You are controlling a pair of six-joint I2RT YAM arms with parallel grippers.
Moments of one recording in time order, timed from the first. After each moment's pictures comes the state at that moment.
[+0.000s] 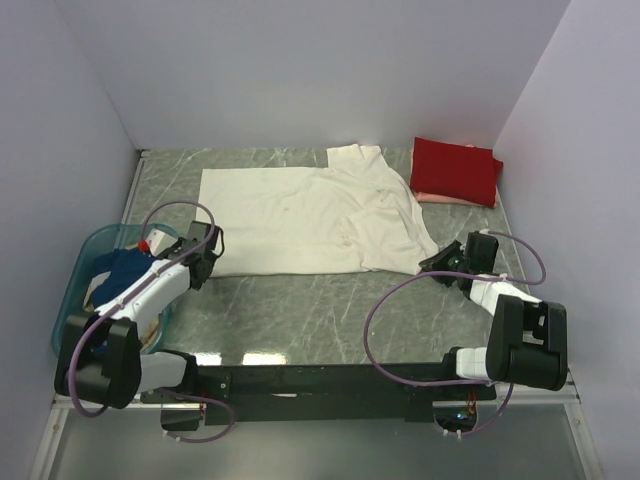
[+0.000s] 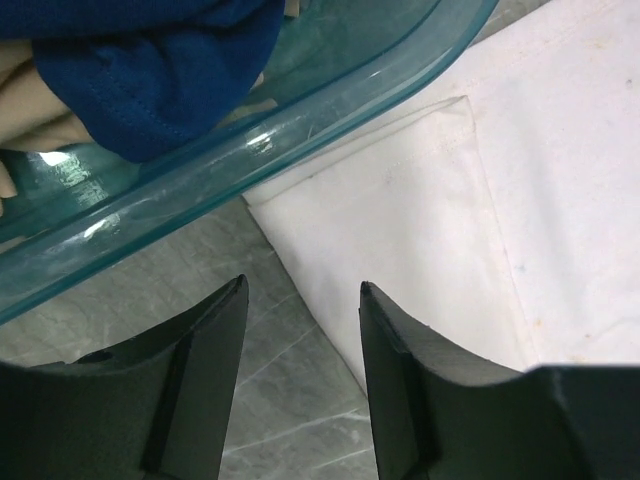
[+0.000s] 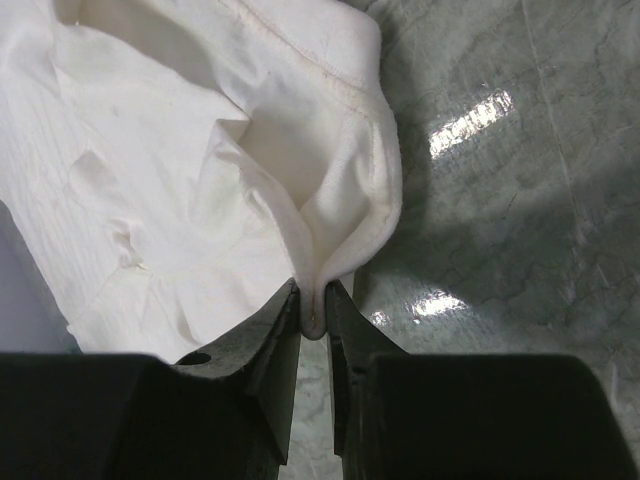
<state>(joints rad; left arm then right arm) -0.22 1.24 0.67 -0.52 -0.58 -1.30 -0.20 1.32 0.45 0.07 -0.34 0.77</state>
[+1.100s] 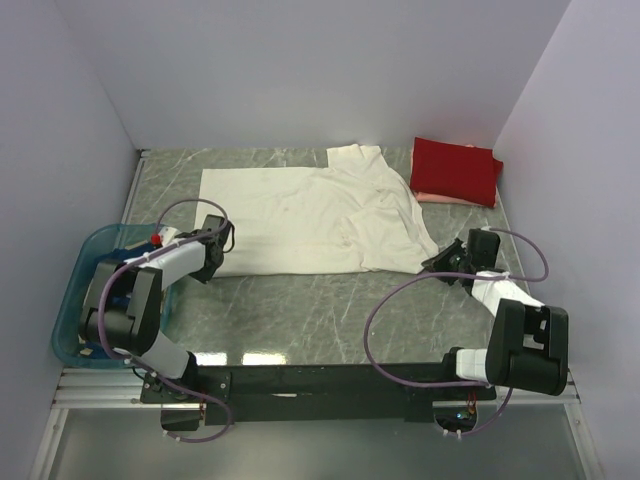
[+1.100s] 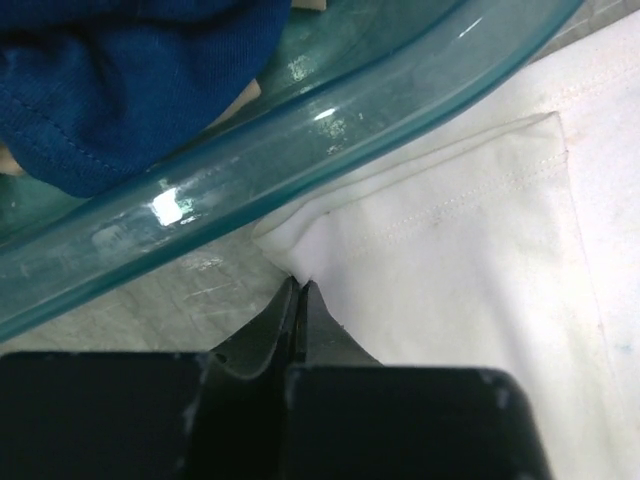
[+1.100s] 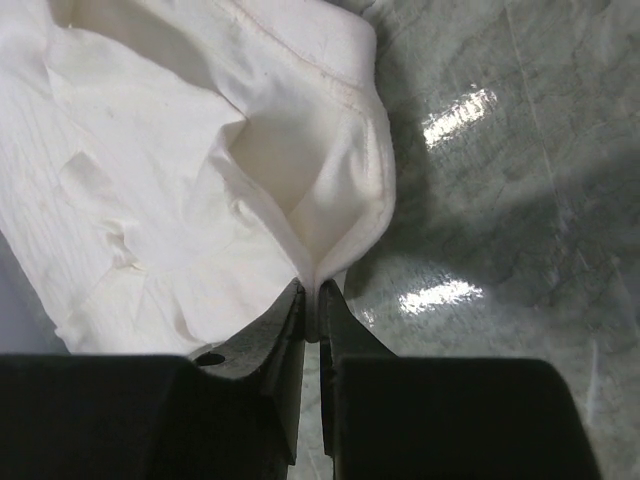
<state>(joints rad) -0.22 1.55 0.79 -0.54 -0.64 -1.33 -0.20 1.30 0.48 -0.01 -0.32 0.75</state>
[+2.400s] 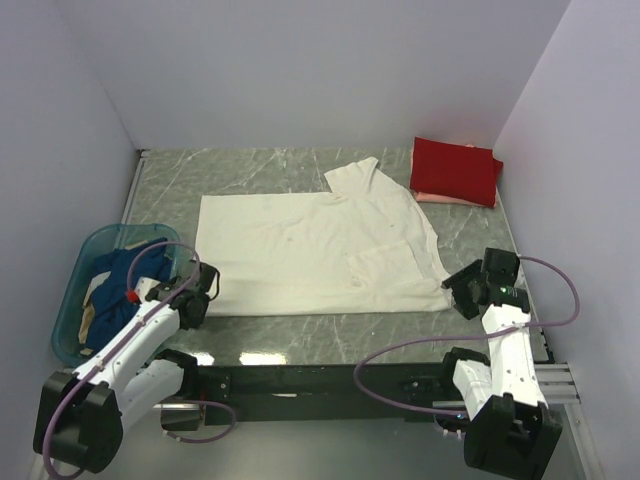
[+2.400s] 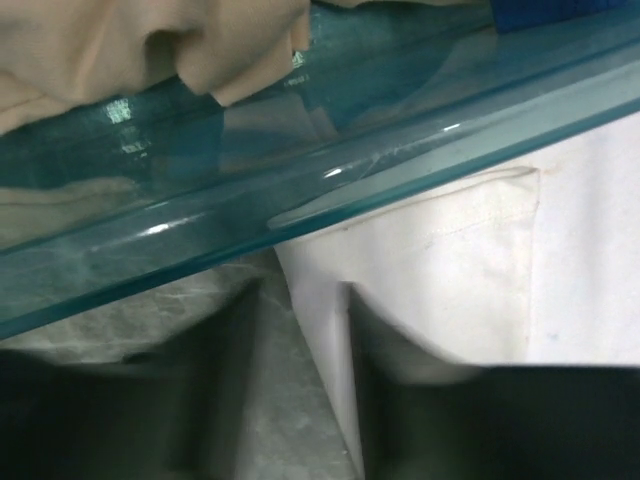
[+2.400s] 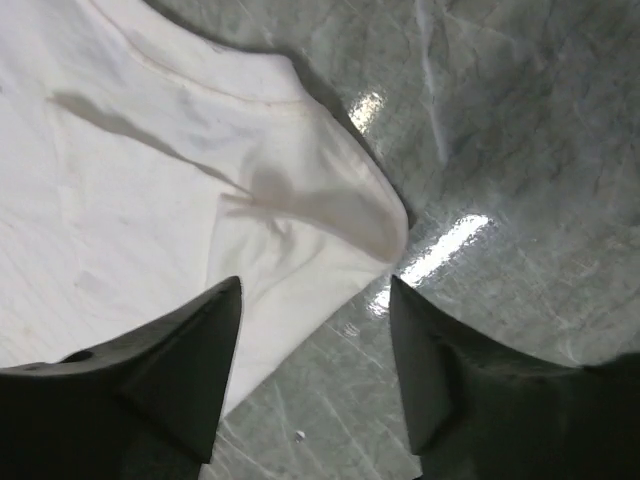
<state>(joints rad) -0.29 0.93 0.46 -0.83 -0.52 -1.59 -0.28 0.81 0.53 -0.72 -0.05 0.79</state>
